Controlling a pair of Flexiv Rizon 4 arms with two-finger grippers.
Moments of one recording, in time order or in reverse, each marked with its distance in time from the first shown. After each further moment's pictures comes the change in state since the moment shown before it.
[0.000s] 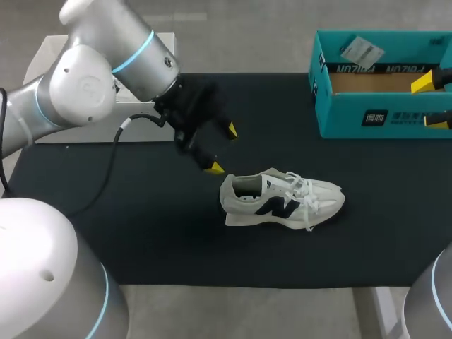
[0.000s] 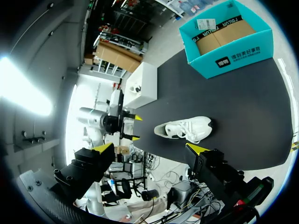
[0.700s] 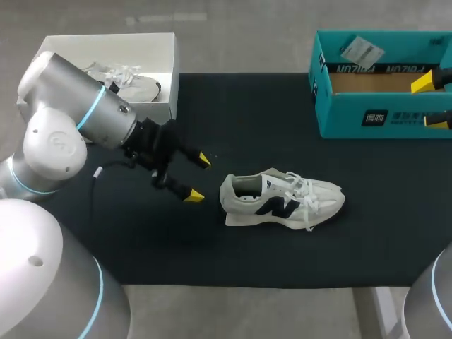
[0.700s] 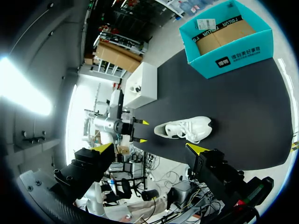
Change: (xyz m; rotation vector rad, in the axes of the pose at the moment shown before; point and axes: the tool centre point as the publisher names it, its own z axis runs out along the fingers) left arm 0.035 0.074 0.033 0.194 -0.054 -0.213; right arm 0.000 0.000 0.000 0.000 0.000 0.000
